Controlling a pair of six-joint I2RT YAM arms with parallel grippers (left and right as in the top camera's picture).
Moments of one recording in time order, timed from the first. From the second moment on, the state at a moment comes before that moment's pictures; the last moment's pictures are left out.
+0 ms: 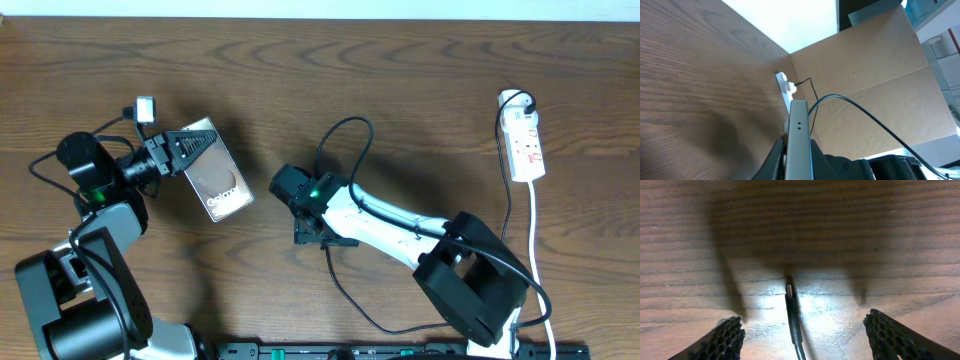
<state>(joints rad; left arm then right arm) 0.41 1.68 0.68 0.86 1.49 -1.00 0.90 1.98 1.33 -0.87 0.07 0.98</state>
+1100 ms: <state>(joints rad) 0.41 1.68 0.68 0.86 1.49 -1.00 0.86 2.01 1.33 -0.87 0.01 0.96</state>
